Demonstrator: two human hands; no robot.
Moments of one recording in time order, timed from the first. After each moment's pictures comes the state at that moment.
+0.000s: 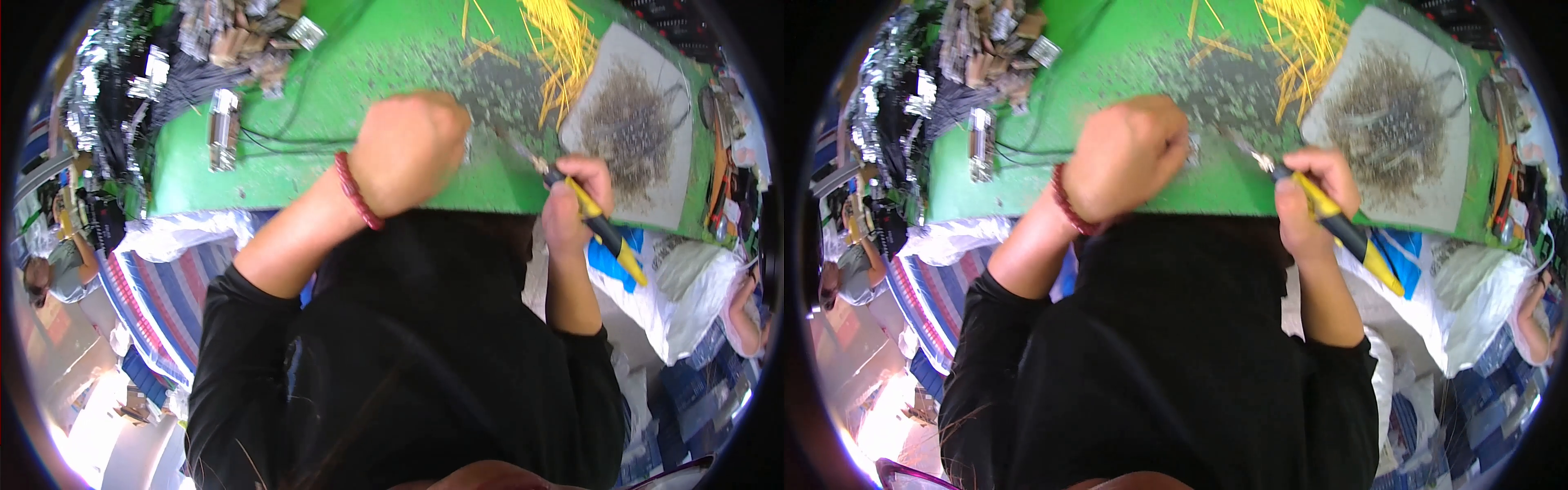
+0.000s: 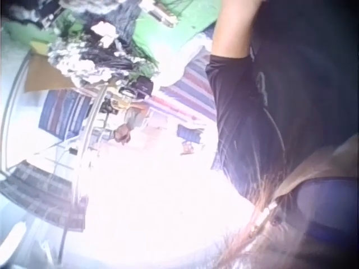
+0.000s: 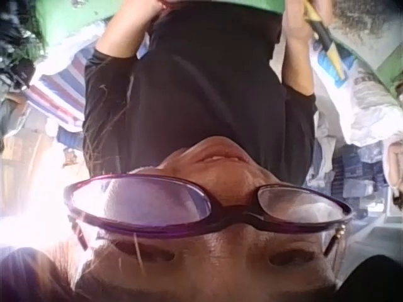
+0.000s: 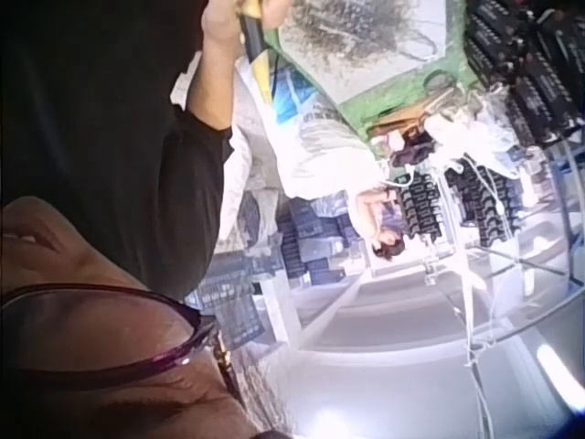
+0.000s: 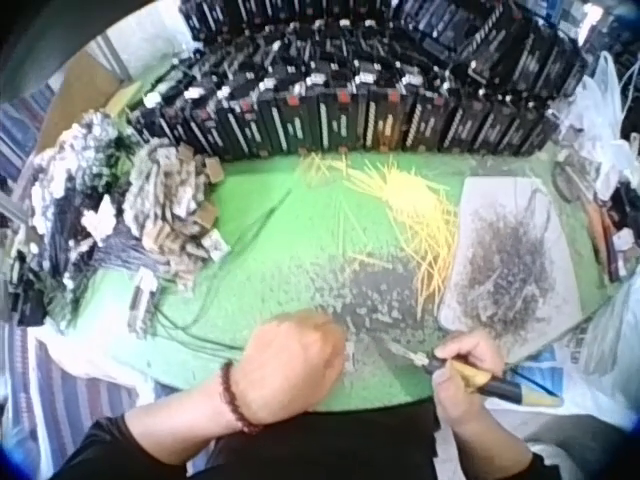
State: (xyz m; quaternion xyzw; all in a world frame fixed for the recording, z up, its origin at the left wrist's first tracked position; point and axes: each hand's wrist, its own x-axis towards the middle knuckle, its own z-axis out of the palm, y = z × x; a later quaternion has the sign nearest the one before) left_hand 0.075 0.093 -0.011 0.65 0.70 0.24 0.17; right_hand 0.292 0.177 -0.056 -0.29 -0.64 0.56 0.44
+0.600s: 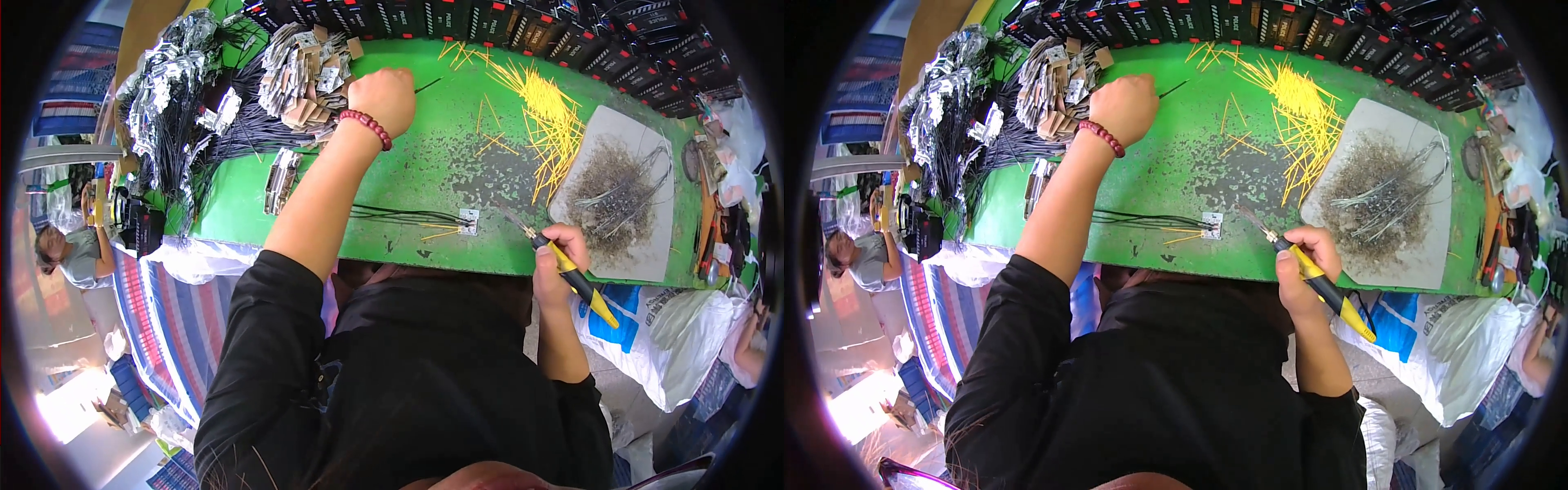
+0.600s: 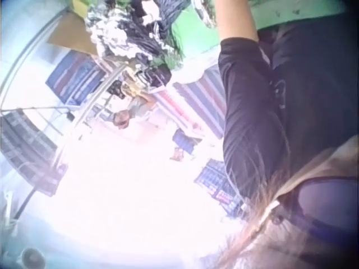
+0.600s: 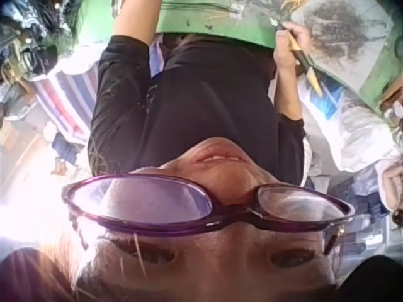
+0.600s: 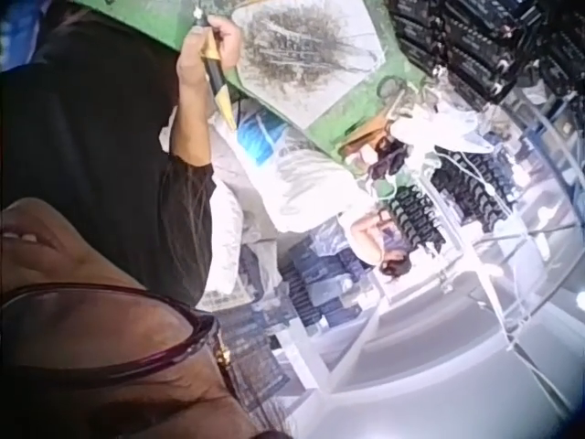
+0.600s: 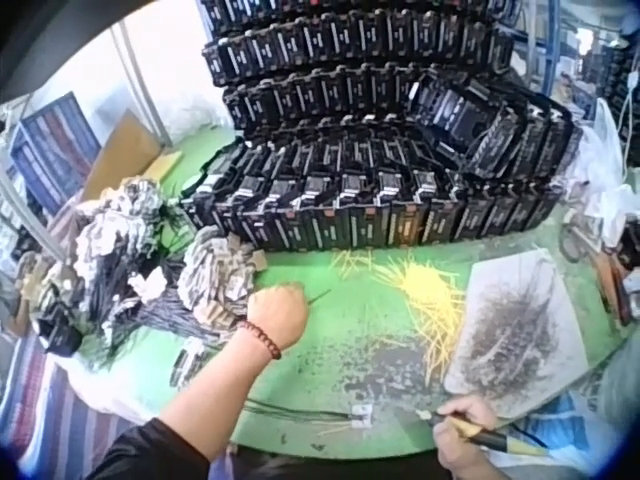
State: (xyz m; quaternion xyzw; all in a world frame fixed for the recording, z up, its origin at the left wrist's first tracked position) left_hand -0.038 0.164 -0.010 0.50 0.86 -0.02 0.04; right_hand 0.289 0.175 -0.053 -0.28 -0.65 0.56 0.43
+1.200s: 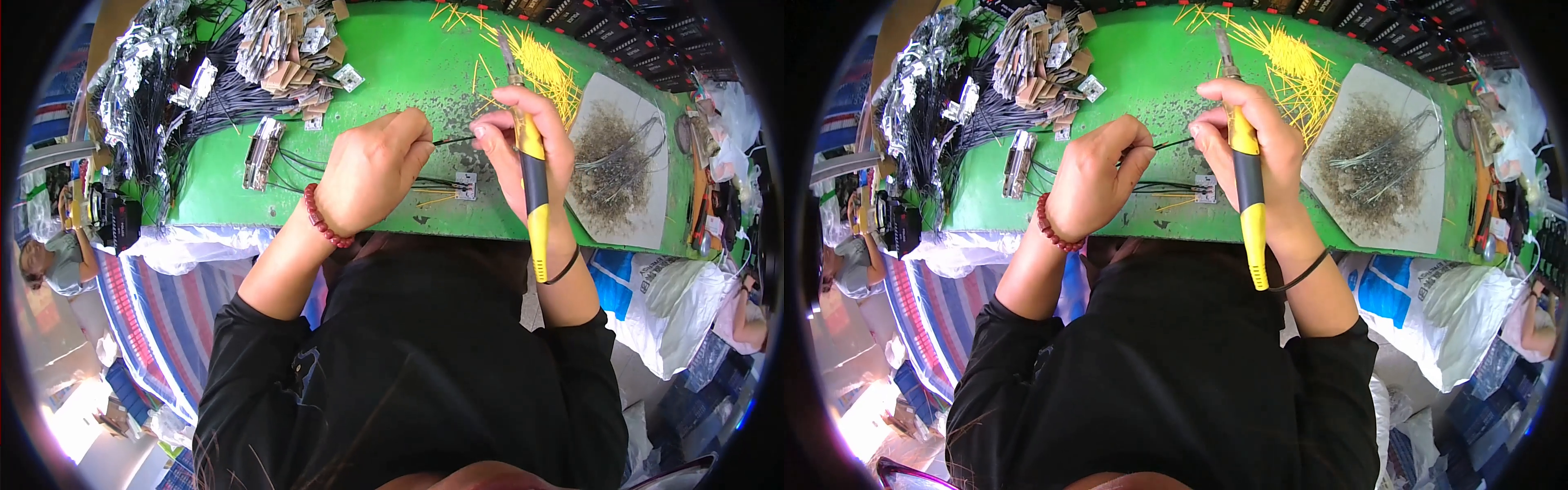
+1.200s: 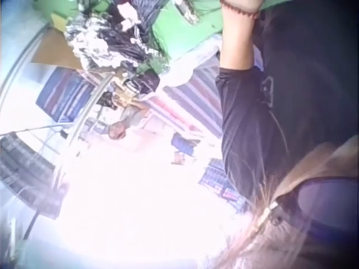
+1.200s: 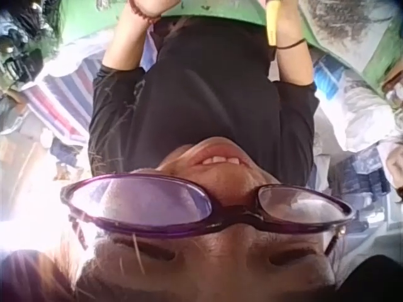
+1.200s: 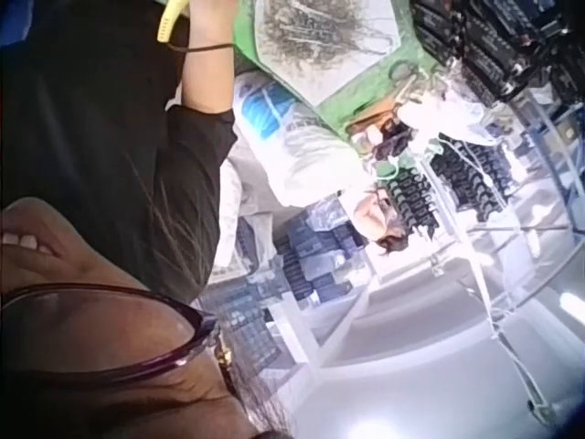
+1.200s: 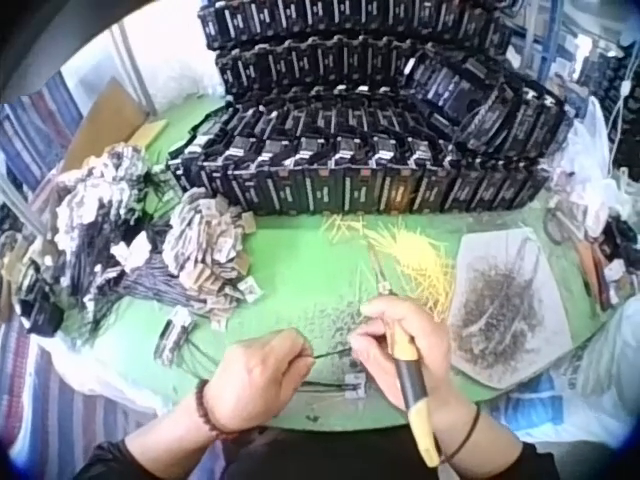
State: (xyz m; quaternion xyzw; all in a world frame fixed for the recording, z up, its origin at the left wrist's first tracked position) left_hand 0.040 0.063 0.029 0.59 0.71 0.35 0.14; right_hand 0.186 0.191 0.001 -0.20 -0.69 0.57 0.39
